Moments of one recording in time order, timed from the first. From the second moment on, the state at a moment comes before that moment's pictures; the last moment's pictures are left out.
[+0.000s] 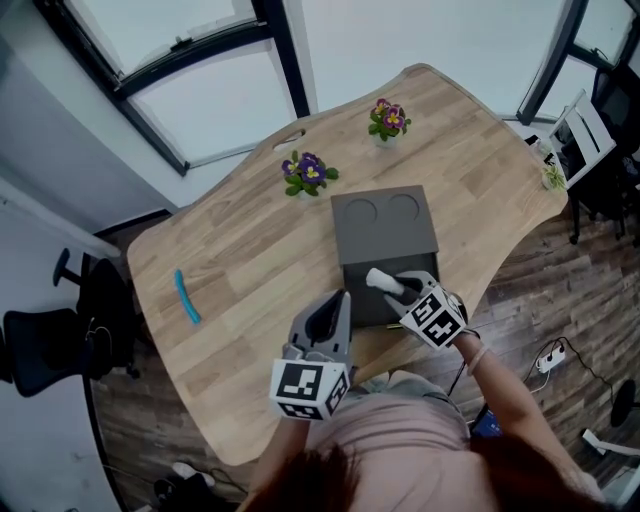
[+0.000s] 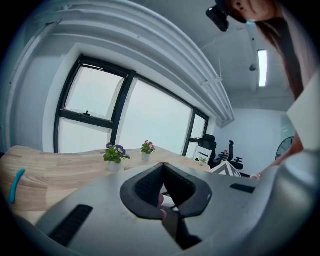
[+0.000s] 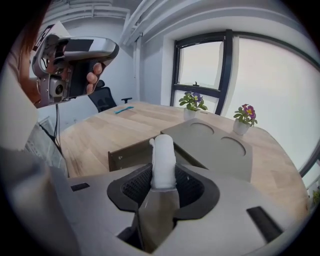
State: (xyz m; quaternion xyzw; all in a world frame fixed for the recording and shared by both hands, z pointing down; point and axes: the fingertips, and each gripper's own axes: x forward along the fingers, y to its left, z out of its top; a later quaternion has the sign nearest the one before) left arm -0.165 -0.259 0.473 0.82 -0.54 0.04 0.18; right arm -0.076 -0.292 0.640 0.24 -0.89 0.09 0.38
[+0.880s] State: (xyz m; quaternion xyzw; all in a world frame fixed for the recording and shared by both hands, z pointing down) left arm -0.132 -0.225 0.446 0.81 -0.56 0.04 0.14; right arm -0.037 -0.272 0.572 0.30 -0.91 0.10 0.28
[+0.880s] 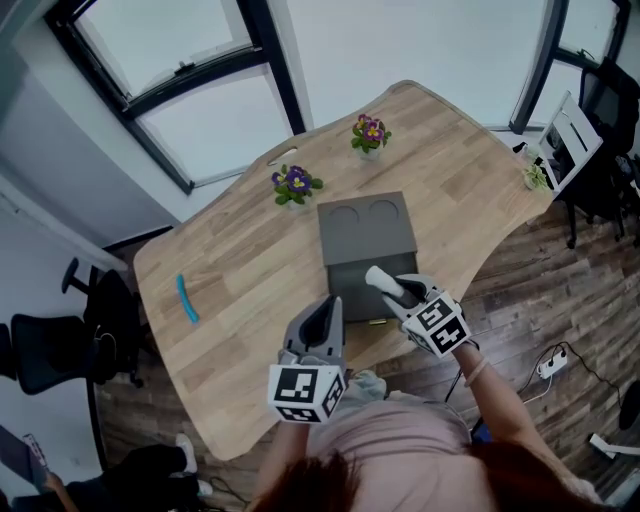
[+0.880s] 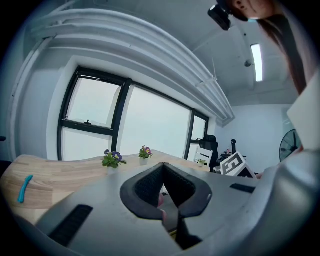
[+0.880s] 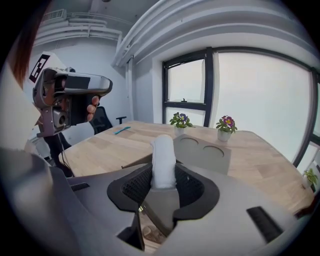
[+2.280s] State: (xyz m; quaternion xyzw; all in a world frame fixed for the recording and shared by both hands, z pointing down) left arm -0.085 -0.157 0.407 0.81 -0.58 0.03 0.10; right arm 0.032 -0.200 0.477 0.36 -0.92 0.11 0.13
